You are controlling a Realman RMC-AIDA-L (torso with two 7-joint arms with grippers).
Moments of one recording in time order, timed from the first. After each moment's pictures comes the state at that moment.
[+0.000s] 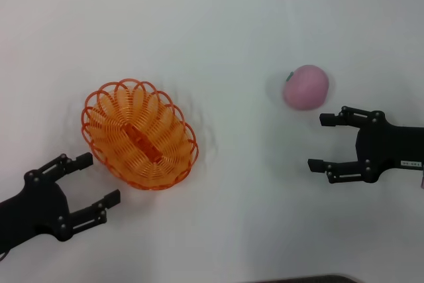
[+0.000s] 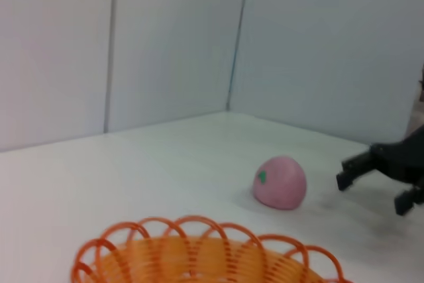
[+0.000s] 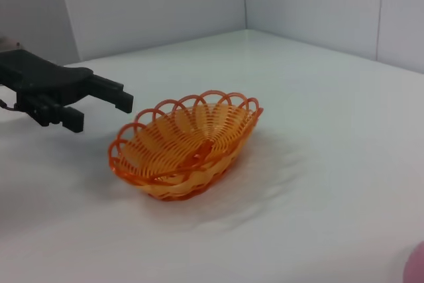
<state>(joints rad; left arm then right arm) -0.21 -2.16 0.34 0.54 2.19 1.70 -0.83 0.30 2.06 -0.66 -0.60 -2.09 -1.58 0.99</state>
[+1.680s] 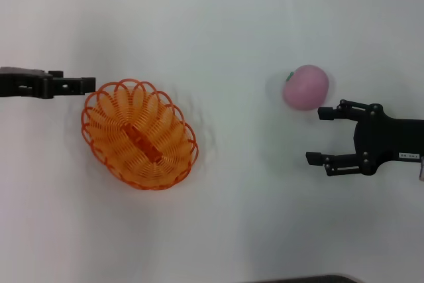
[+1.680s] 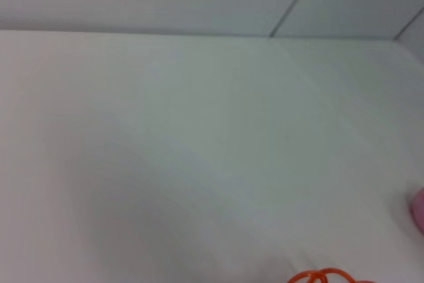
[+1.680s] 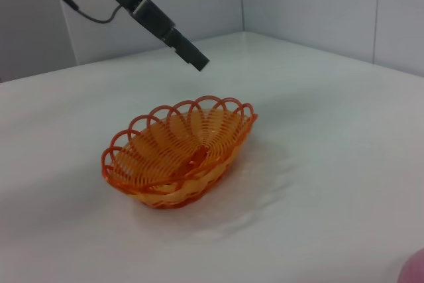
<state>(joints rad) -0.44 -2.15 0.77 1.15 2.33 1.50 -2.17 0.32 2.06 -0.65 -0.61 -2.09 -1.58 1.02</state>
